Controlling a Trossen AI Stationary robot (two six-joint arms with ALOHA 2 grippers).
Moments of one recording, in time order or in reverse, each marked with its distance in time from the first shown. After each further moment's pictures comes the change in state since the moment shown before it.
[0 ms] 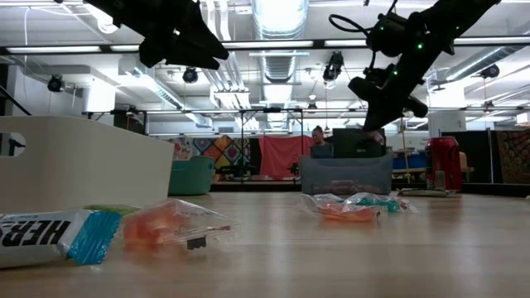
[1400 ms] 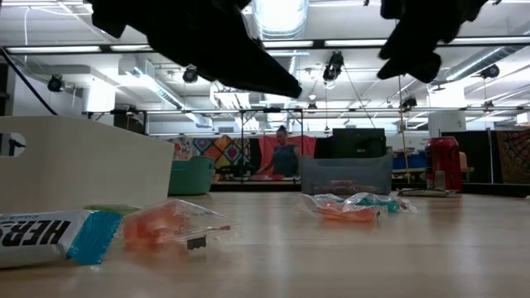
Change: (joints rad) left arm -0.058 0.465 0.186 0.234 0.506 0.437; right arm 0.786 -0.147 0.002 -0.059 -0.101 0.150
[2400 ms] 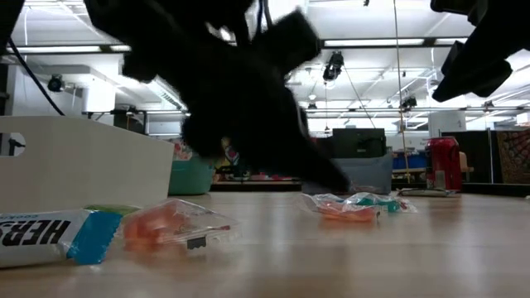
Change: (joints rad) left arm -0.017 0.333 0.181 0.026 0.053 -0.060; right arm 0.467 0.207 -0.066 0.106 0.320 0.261
